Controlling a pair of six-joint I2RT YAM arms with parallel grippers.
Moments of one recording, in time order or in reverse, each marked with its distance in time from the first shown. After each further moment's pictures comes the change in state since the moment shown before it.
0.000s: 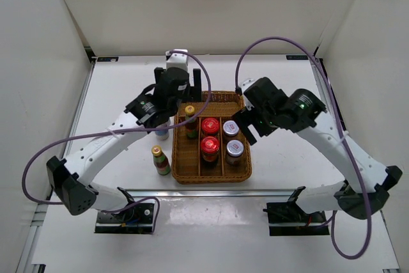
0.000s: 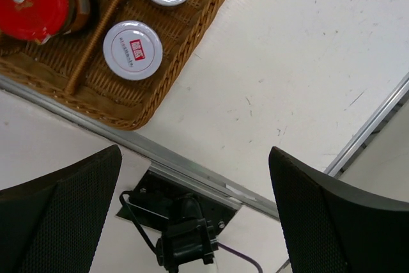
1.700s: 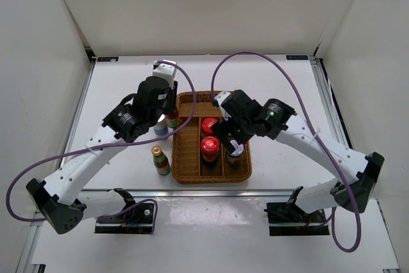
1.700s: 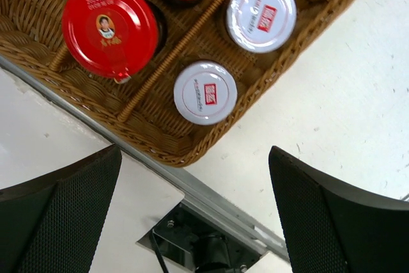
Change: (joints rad) left arm 0.059 -0.207 -0.089 -0.154 0.089 0.150; right arm 0.099 0.087 -0.175 0.266 -0.101 0.018
